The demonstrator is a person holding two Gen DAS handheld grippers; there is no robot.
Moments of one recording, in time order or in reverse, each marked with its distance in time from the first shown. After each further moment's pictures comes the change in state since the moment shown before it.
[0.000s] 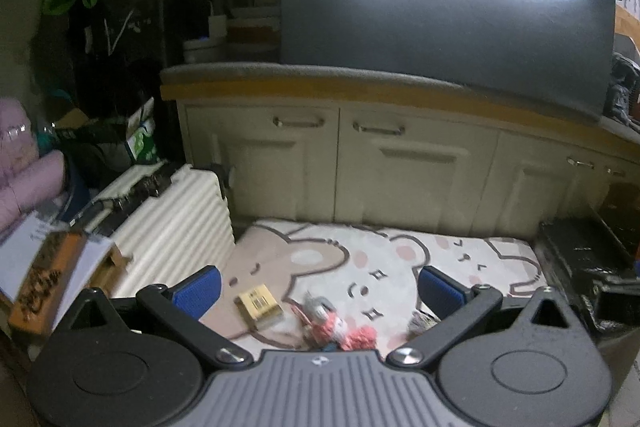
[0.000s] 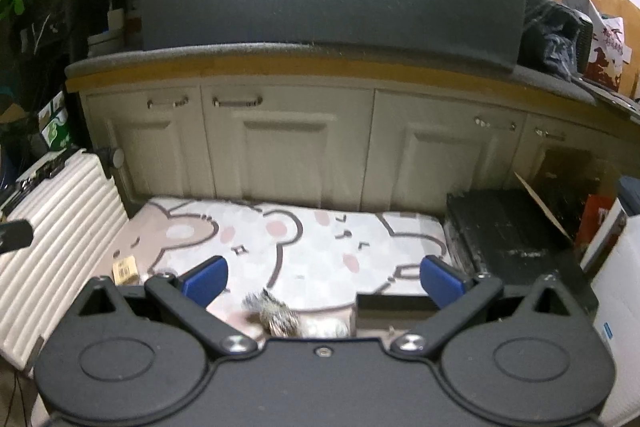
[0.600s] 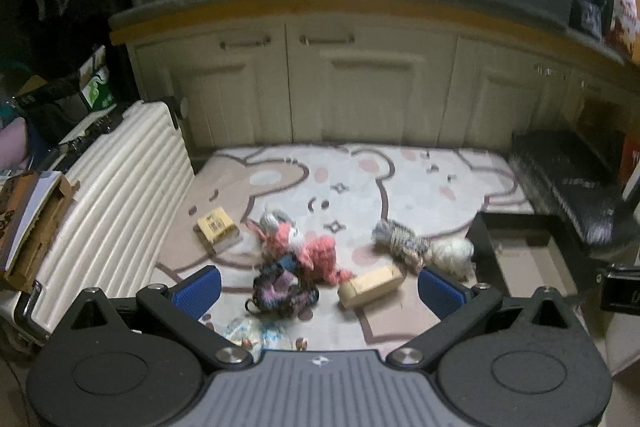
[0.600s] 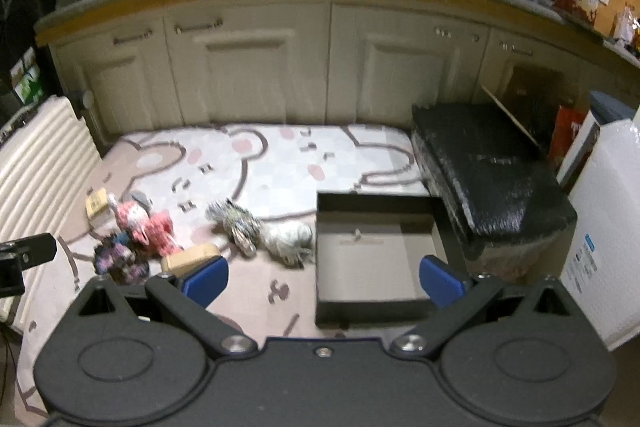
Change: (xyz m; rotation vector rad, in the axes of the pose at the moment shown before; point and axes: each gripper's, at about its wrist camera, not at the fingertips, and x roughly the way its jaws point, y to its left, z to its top) left arm 0.008 -0.047 -0.071 0.068 0.165 -0.053; right arm -0.016 -0.033 -0.077 0.081 0.166 -0.083
